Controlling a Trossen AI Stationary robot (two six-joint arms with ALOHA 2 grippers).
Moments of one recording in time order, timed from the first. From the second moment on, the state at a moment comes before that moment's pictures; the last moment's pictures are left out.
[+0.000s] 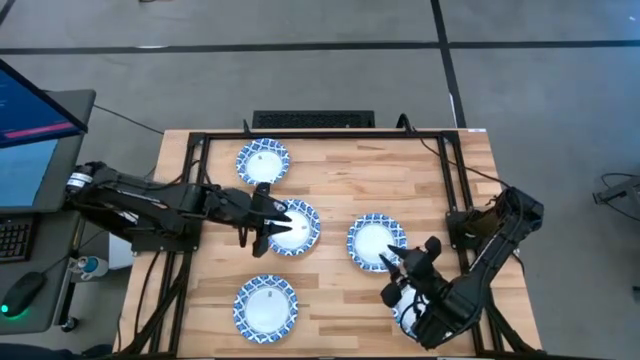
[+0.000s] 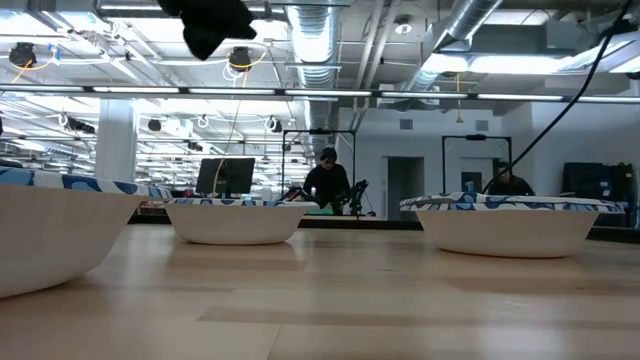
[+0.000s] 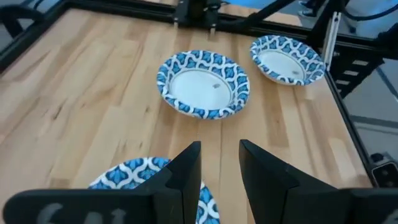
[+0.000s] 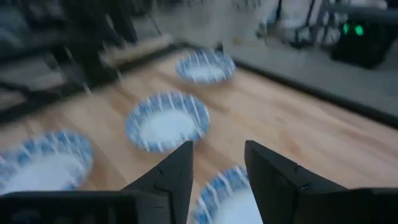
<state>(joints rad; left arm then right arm) -0.17 1.12 0.87 -0.26 -0.14 -0.25 0.90 1.76 1.50 -1.56 1.16 1.83</state>
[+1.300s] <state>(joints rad) -0.12 1.40 0.88 -0.10 0.04 -0.25 0.80 1.76 1.51 -1.06 0.76 1.13</state>
